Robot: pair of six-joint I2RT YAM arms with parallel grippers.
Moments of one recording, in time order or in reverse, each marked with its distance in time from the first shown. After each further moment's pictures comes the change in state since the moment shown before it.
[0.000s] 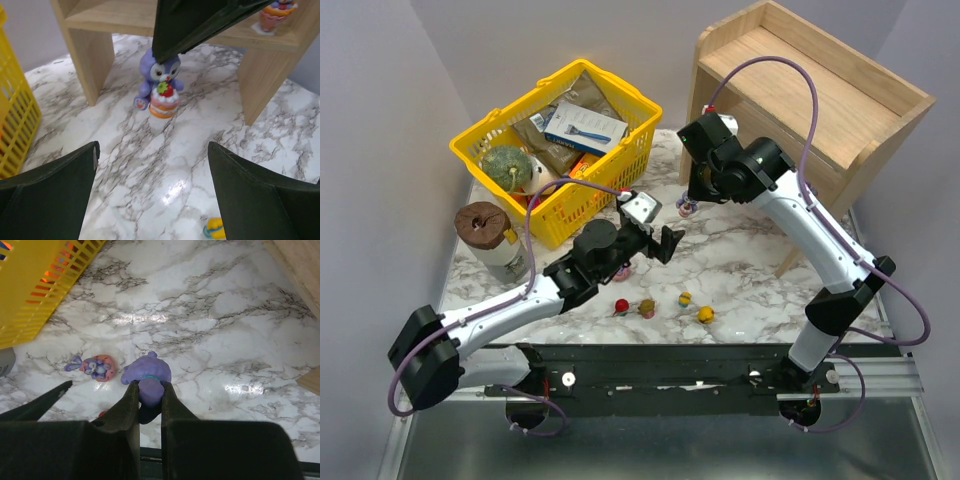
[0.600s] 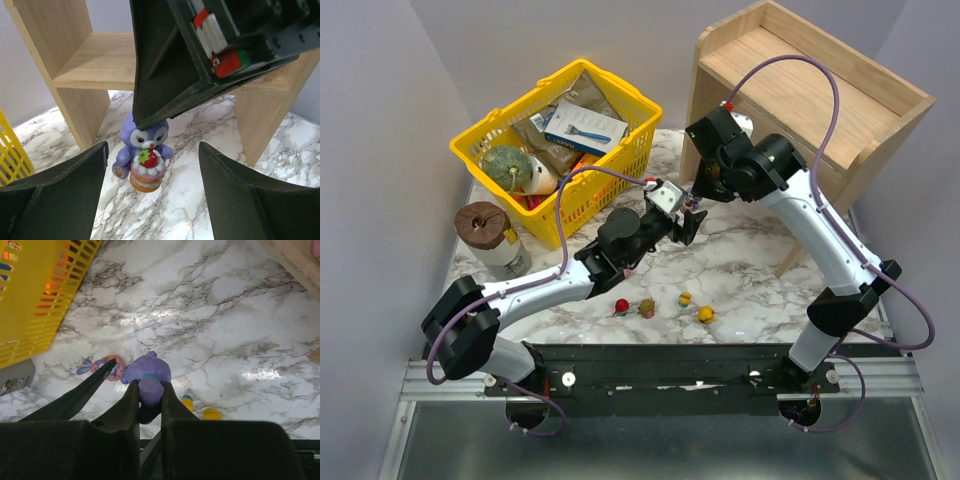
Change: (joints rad) left arm -0.056 0.273 0.148 0.277 -0.007 0.079; right arm -0.019 -0.011 0.054 -0.080 -0.001 0.152
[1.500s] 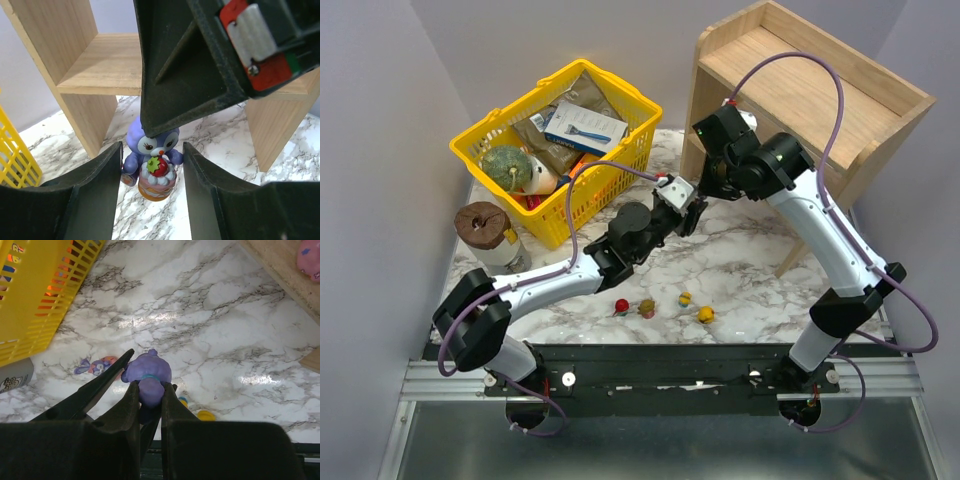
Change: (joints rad) left arm -0.006 0.077 0.076 -0.016 -0.037 0.039; right arm -0.014 -0.016 0.003 -0.003 -0.027 -0.056
